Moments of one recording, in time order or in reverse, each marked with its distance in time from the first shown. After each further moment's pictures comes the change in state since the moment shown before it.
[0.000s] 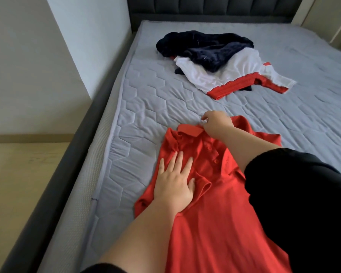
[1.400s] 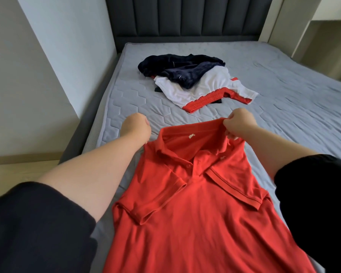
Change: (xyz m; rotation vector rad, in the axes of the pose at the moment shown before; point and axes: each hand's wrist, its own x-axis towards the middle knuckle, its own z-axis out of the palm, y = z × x) left_hand 0.095 -0.027 -0.161 -0.343 0.103 -0.416; right_hand -0.070 0.080 -0.117 0.311 0.110 0.267
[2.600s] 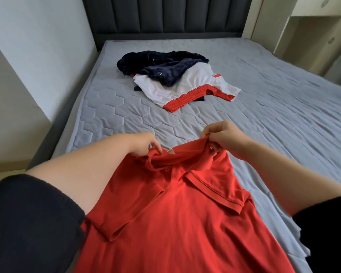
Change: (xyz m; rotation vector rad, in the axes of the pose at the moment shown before) left_hand 0.023 0.031 0.060 0.166 -0.835 0.499; right_hand -0.030 0.036 -0.005 0.490 -0.346 -0.117
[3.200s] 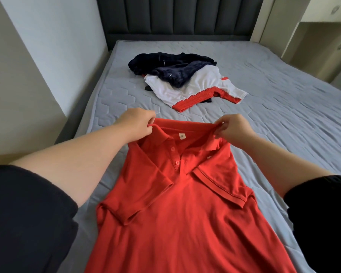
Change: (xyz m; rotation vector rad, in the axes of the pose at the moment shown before) left_hand -0.055 -0.004 -0.029 0.292 0.715 -0.007; right_hand 0.013 -0.006 -0.007 -0.378 0.262 -0.069
